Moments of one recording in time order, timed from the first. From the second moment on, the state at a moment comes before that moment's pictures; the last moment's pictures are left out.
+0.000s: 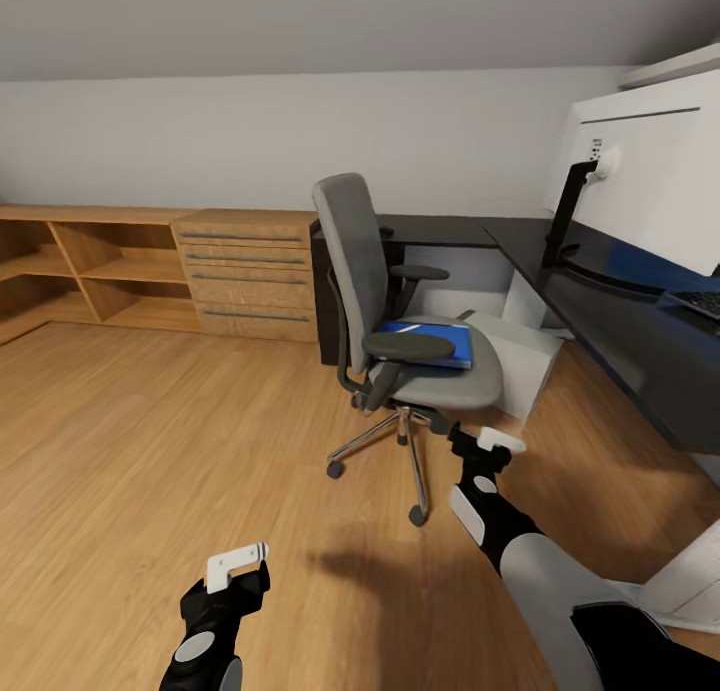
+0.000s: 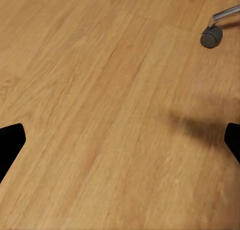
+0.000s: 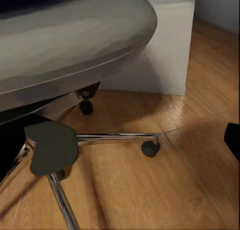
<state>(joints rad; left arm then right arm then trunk) 0.00 -0.17 -0.09 -1.53 0.08 0.47 0.43 -0.85 0.08 0.04 -0.36 -0.23 -0.35 -0.41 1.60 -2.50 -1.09</state>
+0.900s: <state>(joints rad) 0.00 -0.16 -0.08 -1.53 0.08 0.47 0.43 -0.85 0.04 0.04 -0.36 -0.36 -0.42 -0.46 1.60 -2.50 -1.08</state>
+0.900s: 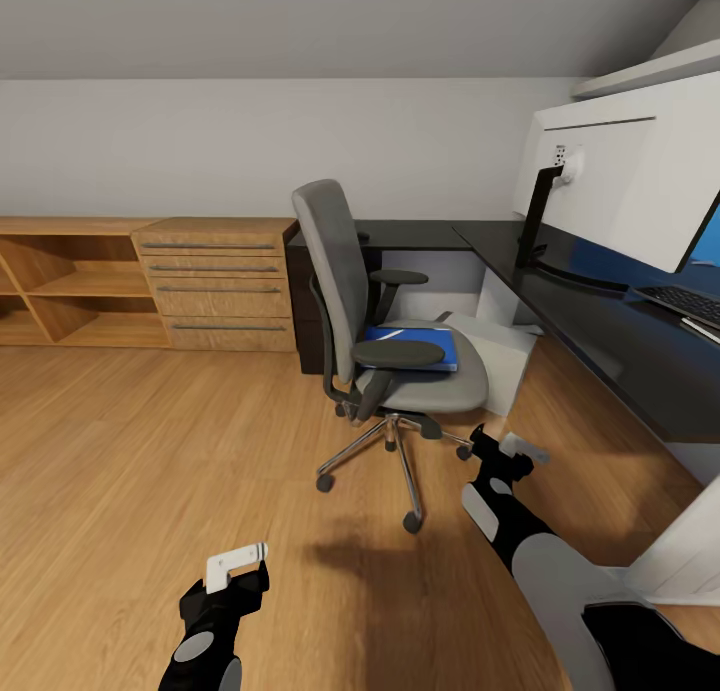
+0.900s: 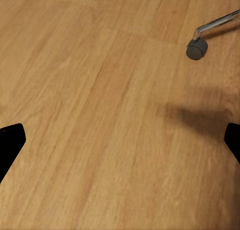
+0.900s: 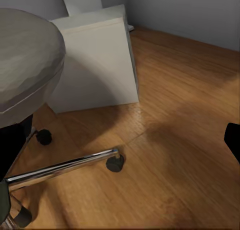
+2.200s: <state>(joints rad) 0.00 -0.15 -0.08 -1.51 0.09 0.47 0.44 -0.85 -0.17 -0.12 -0.42 -0.82 -0.12 0.01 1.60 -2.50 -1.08</state>
